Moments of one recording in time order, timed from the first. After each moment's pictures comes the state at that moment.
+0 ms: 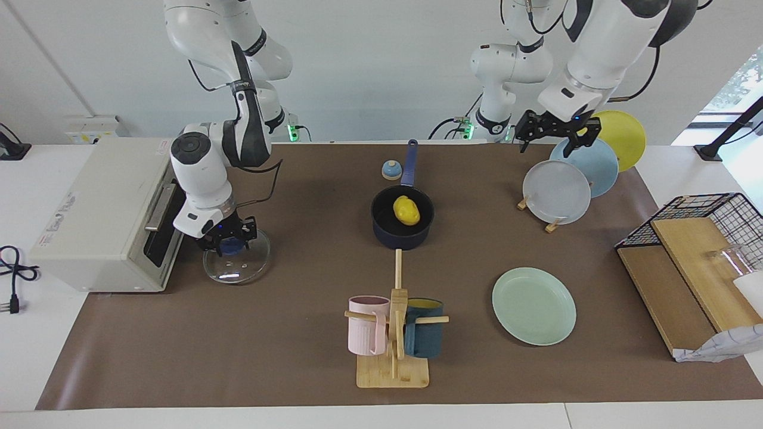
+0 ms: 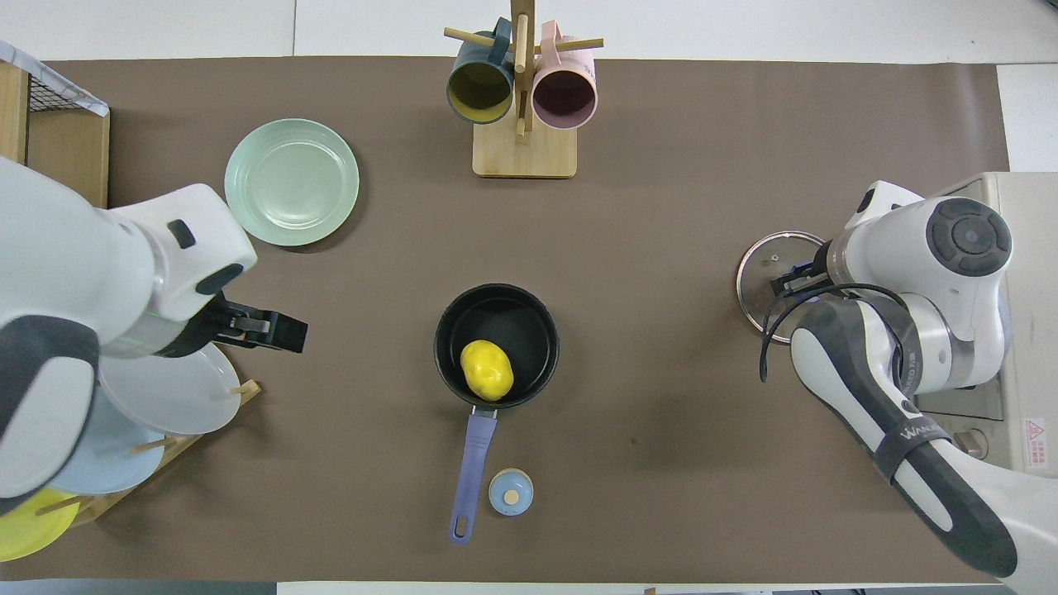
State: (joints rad) left arm -0.40 -0.15 -0.01 -1.84 -0.01 1.64 -0.17; right arm -0.07 0.16 0.10 -2.16 -0.13 2.37 -0.20
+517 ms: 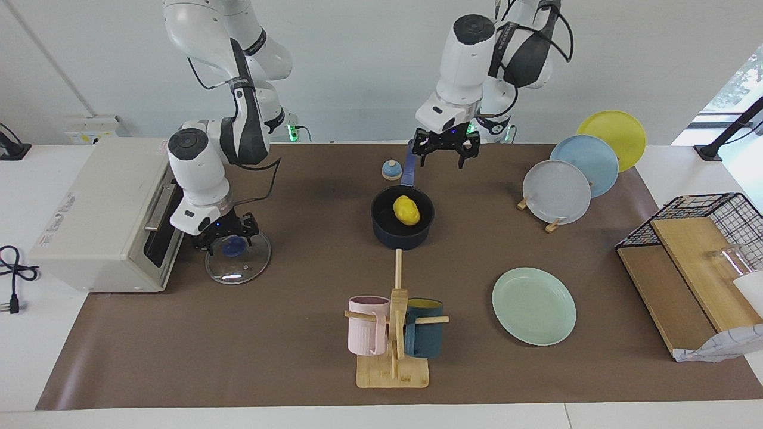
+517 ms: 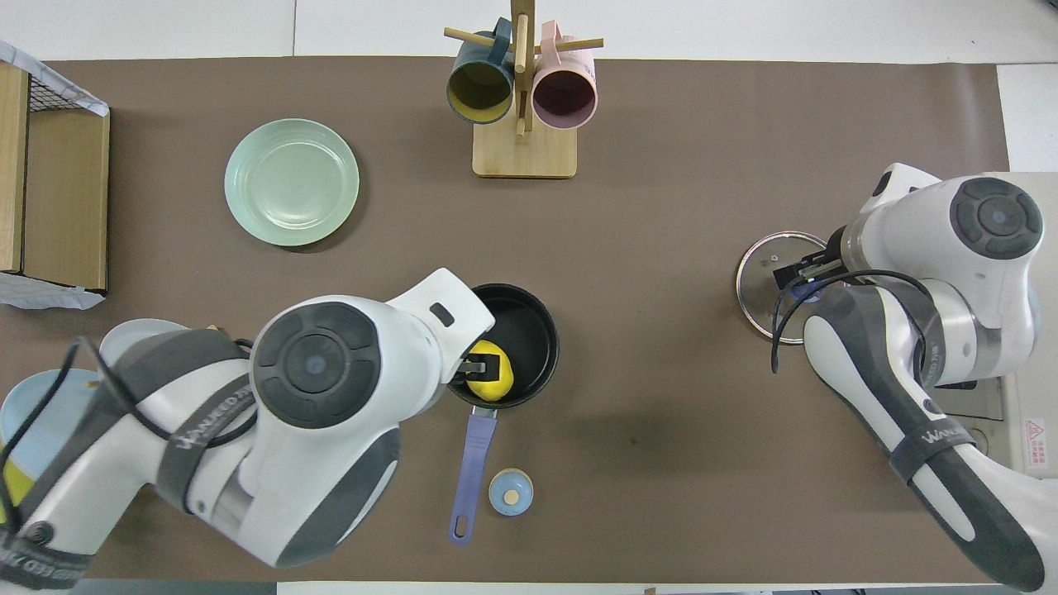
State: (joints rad) left arm -0.69 -0.04 -0.02 -2.00 -0.03 2.00 -0.60; right arm -0.07 0.12 0.11 -2.05 -0.12 2.22 -0.20
